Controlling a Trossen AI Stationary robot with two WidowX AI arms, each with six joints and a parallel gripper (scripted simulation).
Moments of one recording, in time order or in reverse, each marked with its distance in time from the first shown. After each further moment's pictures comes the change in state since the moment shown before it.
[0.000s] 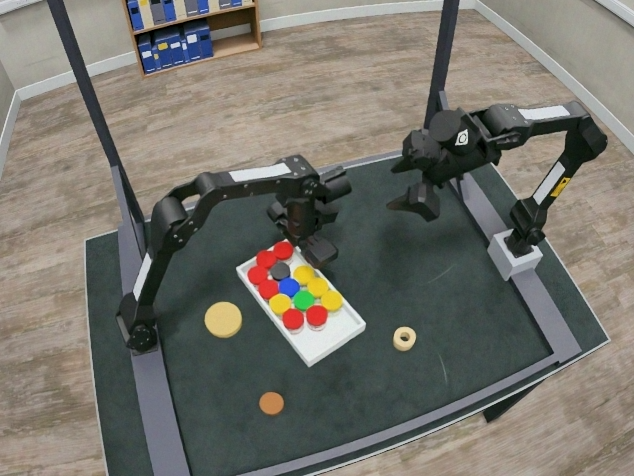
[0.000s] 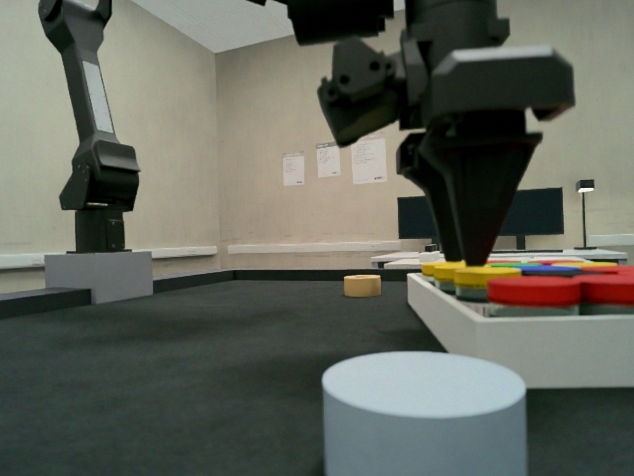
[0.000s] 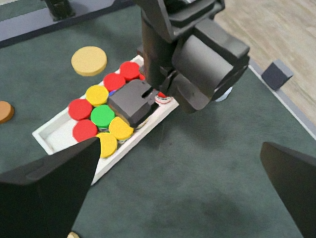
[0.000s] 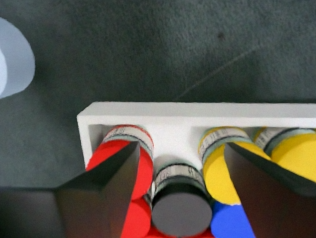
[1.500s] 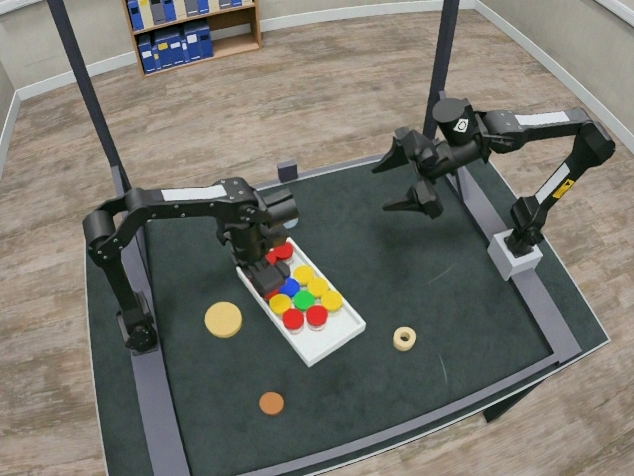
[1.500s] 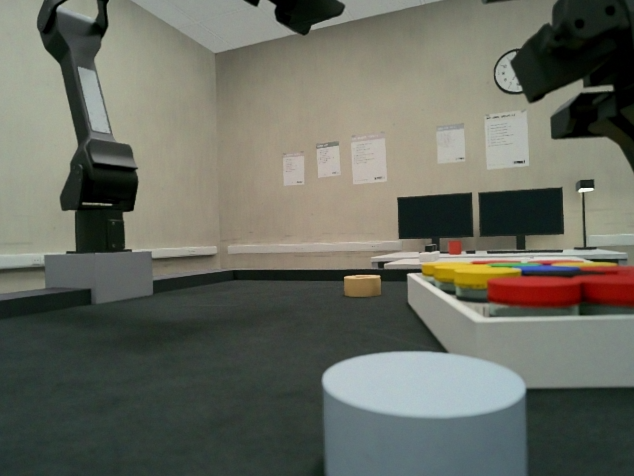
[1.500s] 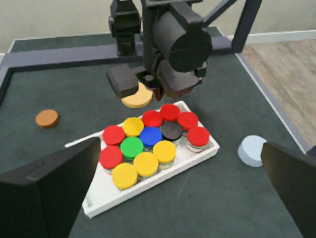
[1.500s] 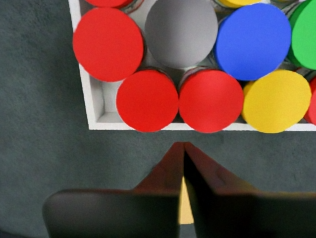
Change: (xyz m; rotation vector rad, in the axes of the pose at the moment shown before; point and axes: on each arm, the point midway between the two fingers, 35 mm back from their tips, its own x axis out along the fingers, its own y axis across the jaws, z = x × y) left arm 0.012 0.006 0.015 -0.193 -0.205 0.257; right arm -0.021 -0.003 -0.129 0.008 -0.009 -0.002
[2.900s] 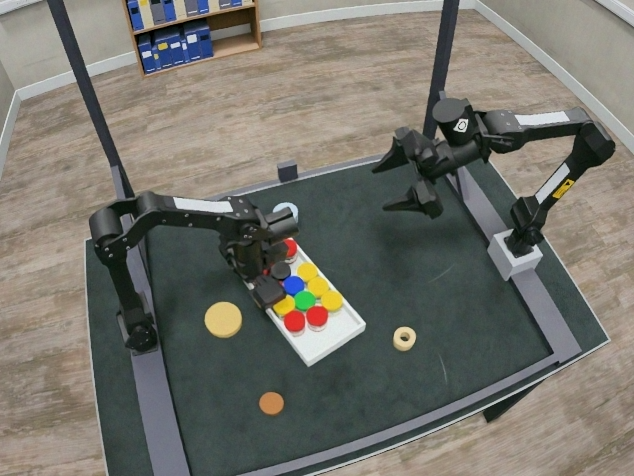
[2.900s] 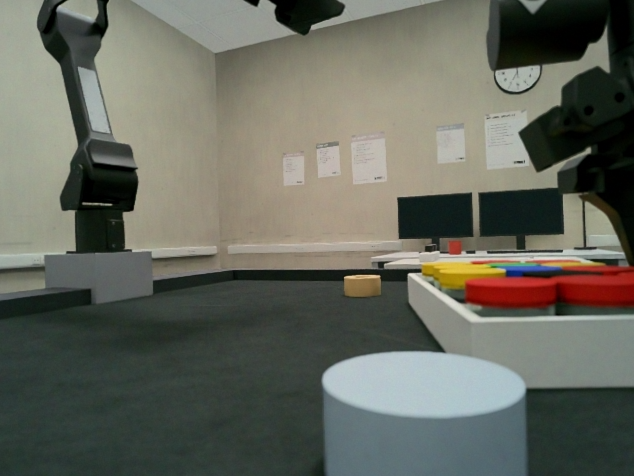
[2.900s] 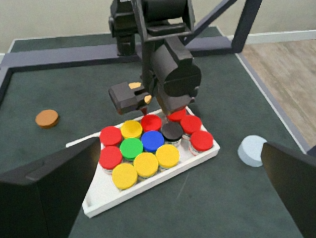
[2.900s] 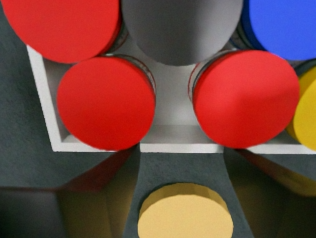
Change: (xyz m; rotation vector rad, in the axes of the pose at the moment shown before) left arm 0.000 0.000 0.000 0.000 0.000 0.000; right arm 0.046 -0.003 -0.004 0.006 0.009 -0.005
